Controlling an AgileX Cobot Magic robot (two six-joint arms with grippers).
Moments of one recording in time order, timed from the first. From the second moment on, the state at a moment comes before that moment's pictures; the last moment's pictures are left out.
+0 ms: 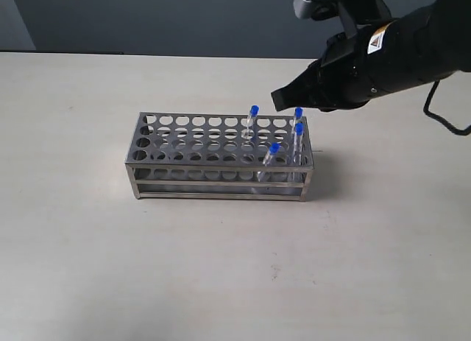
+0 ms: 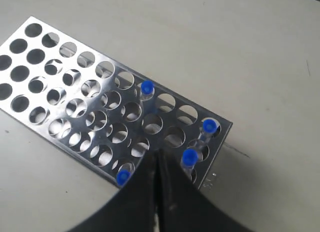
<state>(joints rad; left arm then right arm) -0.28 0.00 0.01 0.56 0.30 -0.12 0.64 1.46 -1.01 0.15 0.45 -0.12</state>
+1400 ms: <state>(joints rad) -0.28 0.00 0.01 0.56 0.30 -0.12 0.64 1.65 -1.01 0.08 0.42 -0.13</state>
